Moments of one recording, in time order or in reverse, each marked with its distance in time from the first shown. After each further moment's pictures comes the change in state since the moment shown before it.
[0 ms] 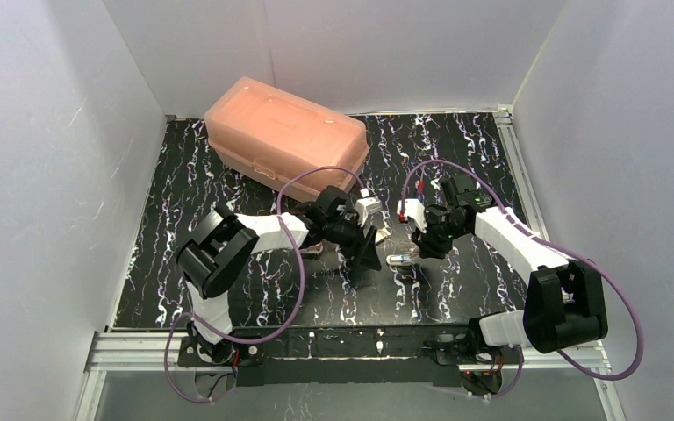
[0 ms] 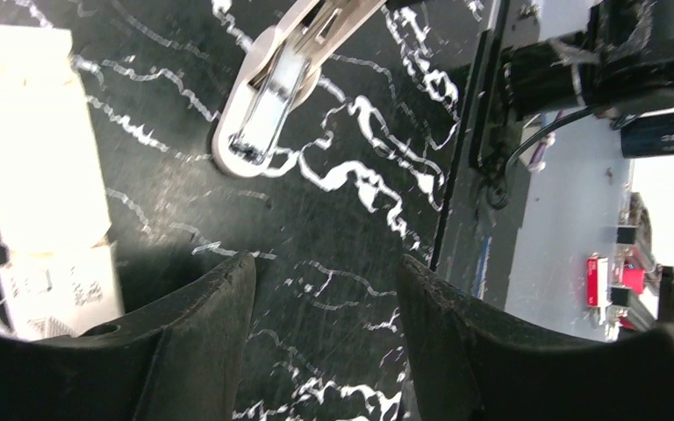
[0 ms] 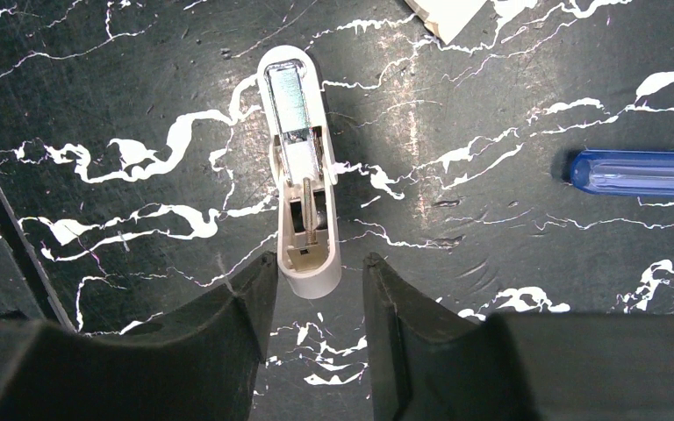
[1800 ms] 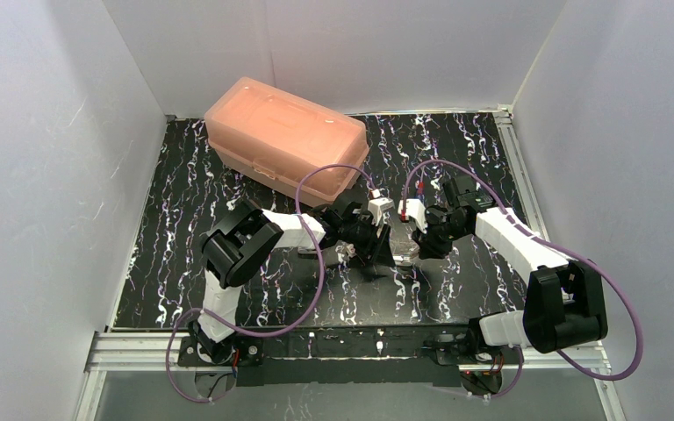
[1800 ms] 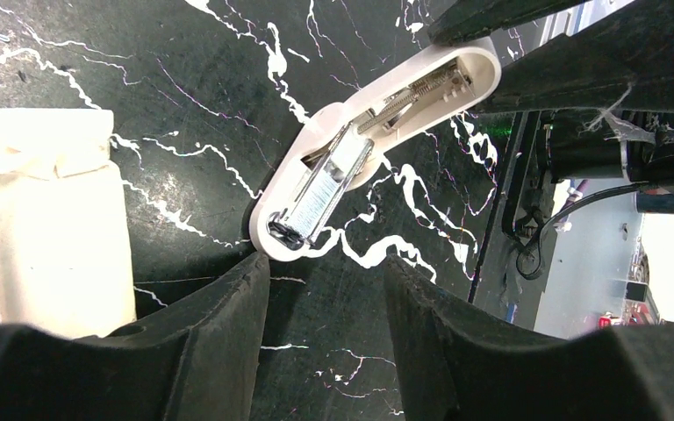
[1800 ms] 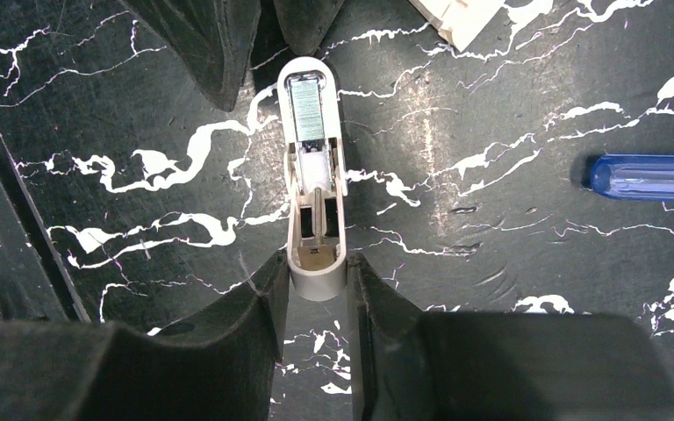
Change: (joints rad) left arm -0.063 0.170 0.103 0.129 -0.096 -0.146; right arm -0.002 0.000 -0.007 -0.005 -0.040 0.026
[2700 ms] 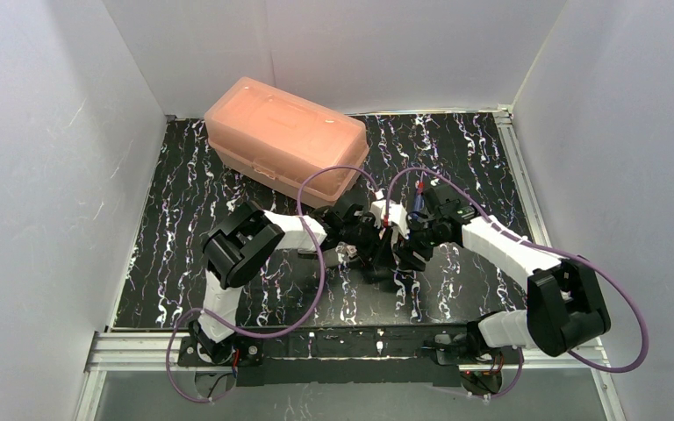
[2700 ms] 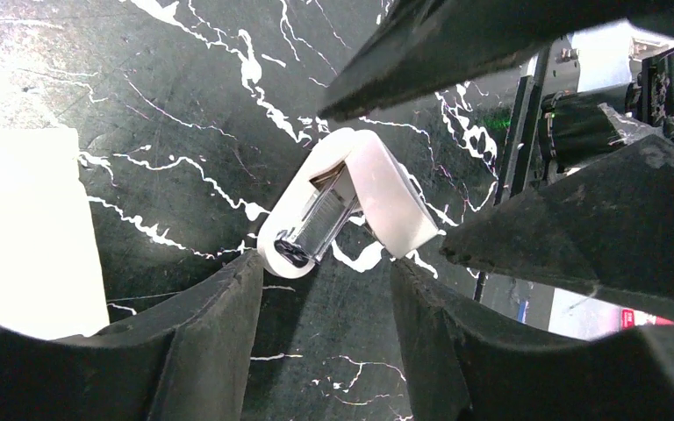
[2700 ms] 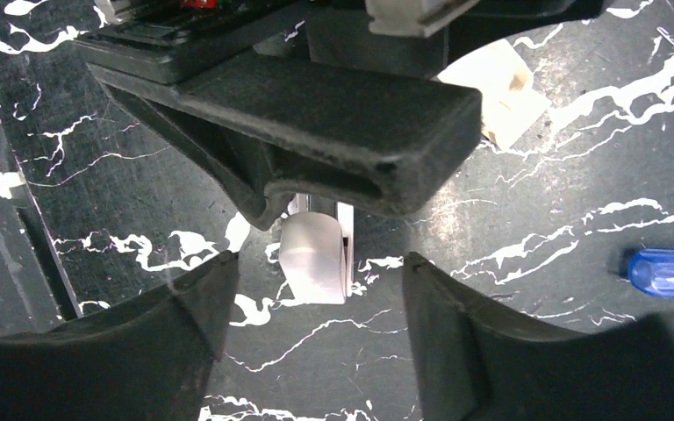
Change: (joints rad) left arm -0.014 -0.003 -0.010 0.027 0.000 0.043; right arm 0.163 -0.016 -0.071 0.187 0.014 0.195
